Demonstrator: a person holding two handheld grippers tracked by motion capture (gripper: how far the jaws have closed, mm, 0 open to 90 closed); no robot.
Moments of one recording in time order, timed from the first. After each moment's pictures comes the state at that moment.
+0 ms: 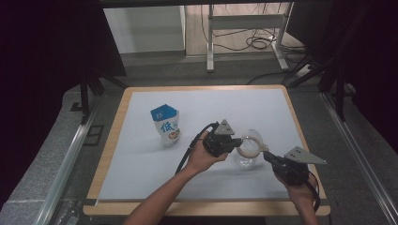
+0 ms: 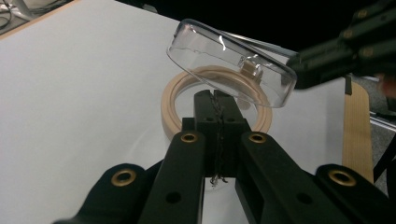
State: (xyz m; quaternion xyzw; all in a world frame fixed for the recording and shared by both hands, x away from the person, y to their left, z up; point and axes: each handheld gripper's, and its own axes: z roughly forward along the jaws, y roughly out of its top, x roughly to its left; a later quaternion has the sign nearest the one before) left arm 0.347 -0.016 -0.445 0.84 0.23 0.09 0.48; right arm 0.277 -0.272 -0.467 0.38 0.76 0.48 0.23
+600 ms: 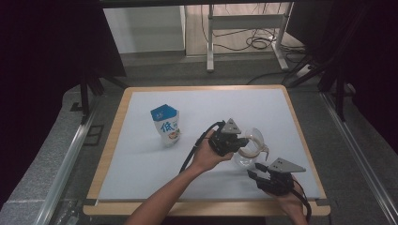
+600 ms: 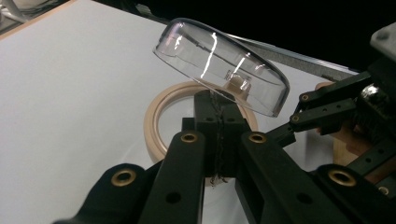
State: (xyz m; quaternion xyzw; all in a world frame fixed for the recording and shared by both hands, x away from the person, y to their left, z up) left arm 0.349 -0.032 -0.437 0.85 0.23 0.08 0.48; right arm 0.271 -0.252 -0.515 0.36 0.80 0.44 0.18
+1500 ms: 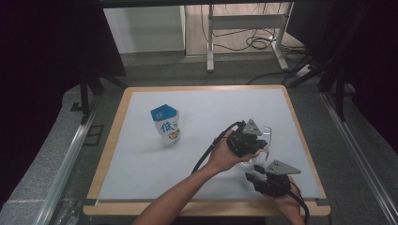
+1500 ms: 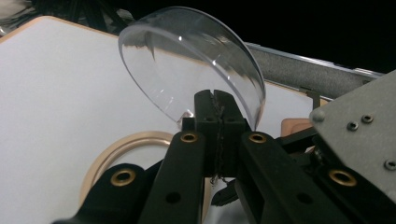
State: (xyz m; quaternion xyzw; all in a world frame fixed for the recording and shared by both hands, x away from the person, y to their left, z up) left arm 0.342 -0.081 -0.422 0.86 0.19 0.07 0.48; right arm 0.271 -0.247 -0.527 0.36 0.81 0.43 0.18
